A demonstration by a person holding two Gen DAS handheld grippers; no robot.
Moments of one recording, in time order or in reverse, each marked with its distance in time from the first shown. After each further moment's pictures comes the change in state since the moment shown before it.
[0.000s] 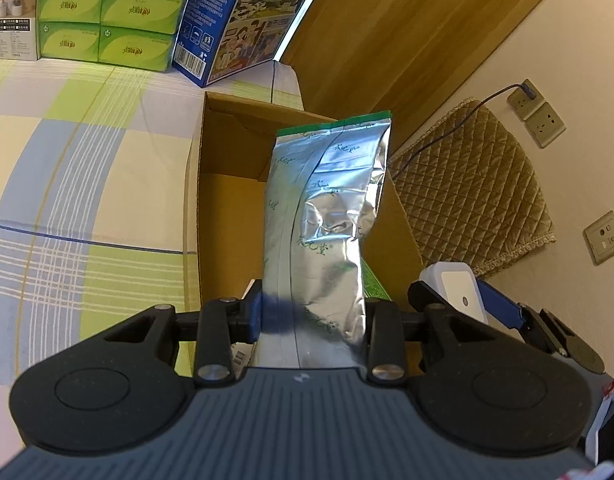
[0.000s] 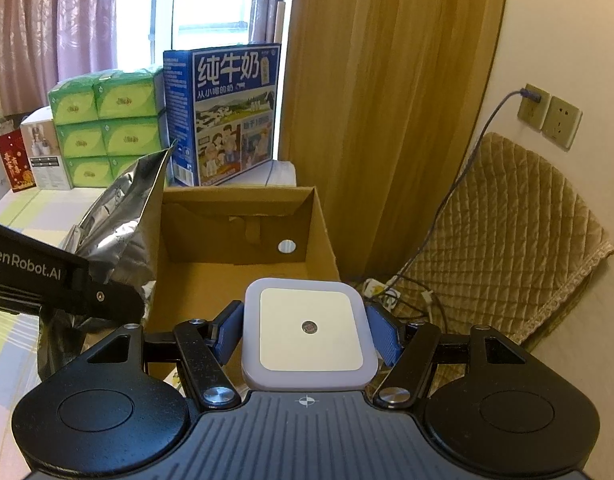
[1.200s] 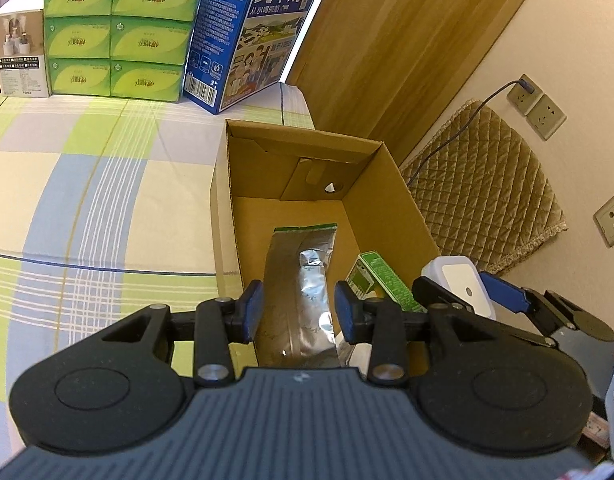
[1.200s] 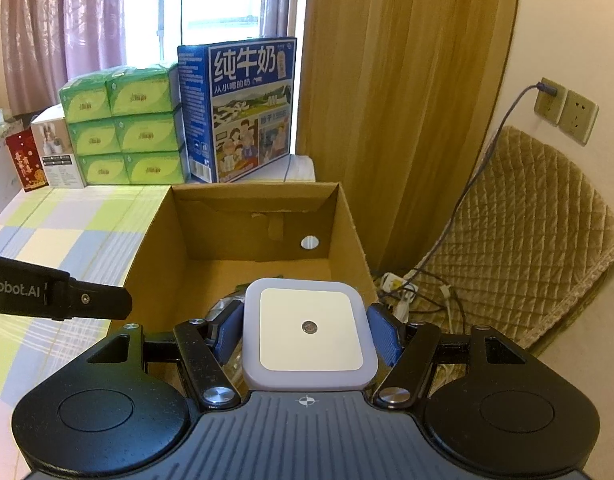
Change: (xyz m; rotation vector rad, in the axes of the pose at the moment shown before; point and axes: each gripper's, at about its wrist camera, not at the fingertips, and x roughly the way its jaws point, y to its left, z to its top) left arm -0.023 0.010 0.000 0.093 -0.057 0.045; right arm 0.006 0.016 0.003 0.011 0.023 0.041
